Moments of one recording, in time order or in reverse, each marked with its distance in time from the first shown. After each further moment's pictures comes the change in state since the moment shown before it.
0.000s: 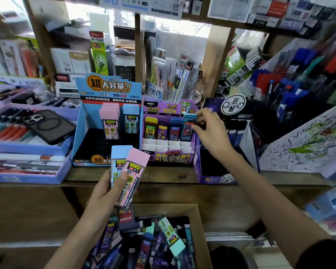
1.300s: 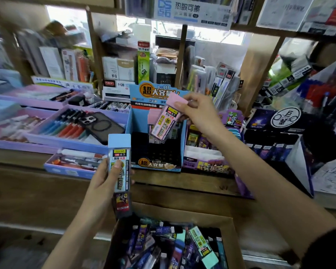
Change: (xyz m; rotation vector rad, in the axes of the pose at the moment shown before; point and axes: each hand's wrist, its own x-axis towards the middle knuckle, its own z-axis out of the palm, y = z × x) left_hand -0.001 0.047 -0.079 -0.026 0.187 0.087; right_hand 0.048 -0.139 0.053 0.563 -0.210 0.032
